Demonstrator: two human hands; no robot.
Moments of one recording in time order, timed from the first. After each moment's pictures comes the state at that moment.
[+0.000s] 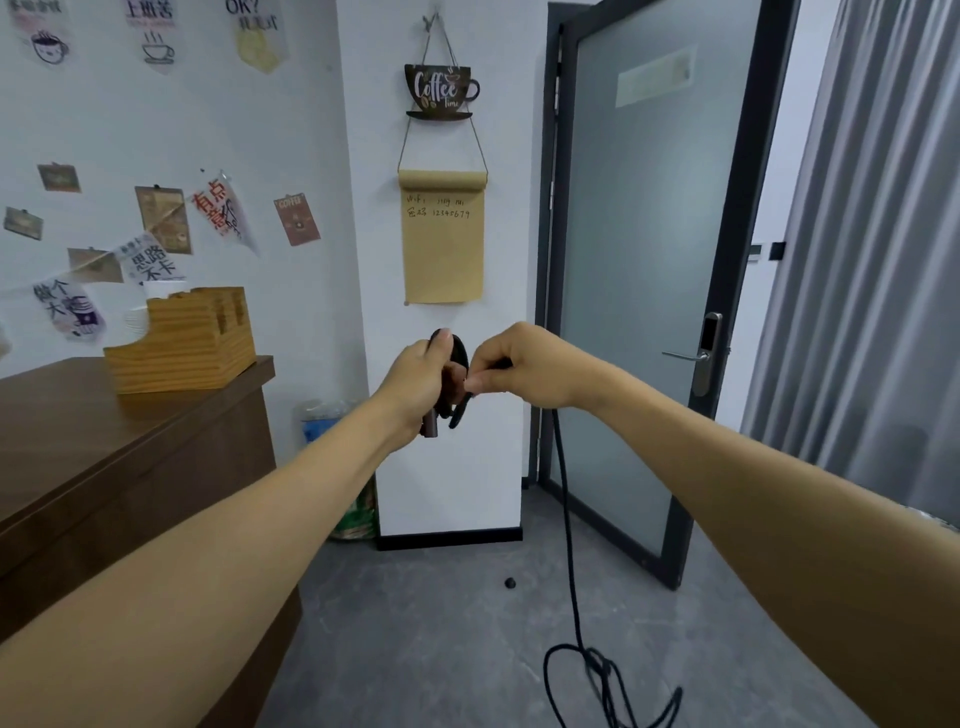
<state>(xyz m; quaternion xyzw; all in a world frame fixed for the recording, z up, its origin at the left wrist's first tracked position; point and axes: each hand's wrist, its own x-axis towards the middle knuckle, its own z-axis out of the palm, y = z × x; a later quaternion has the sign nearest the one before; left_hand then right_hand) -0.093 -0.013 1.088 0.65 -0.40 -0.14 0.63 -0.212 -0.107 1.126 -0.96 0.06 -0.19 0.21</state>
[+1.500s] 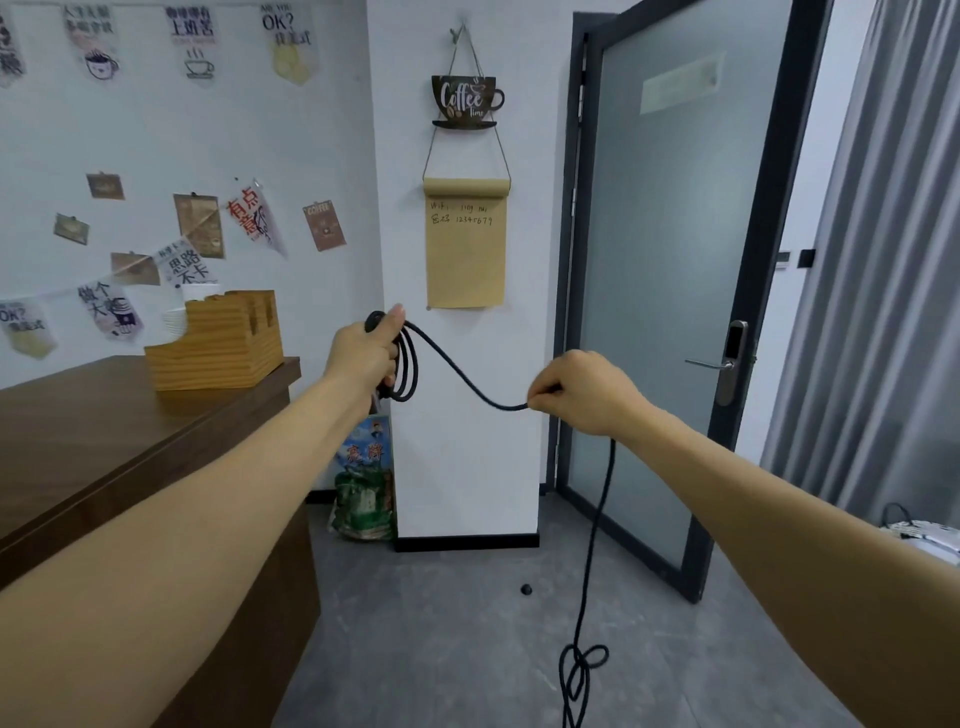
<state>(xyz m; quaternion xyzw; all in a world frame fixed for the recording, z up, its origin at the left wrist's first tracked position) -0.049 0.032 1.110 0.63 -0.26 -0.07 0.73 -0.217 -0.130 1.095 -0.95 0.17 -0.24 0.09</state>
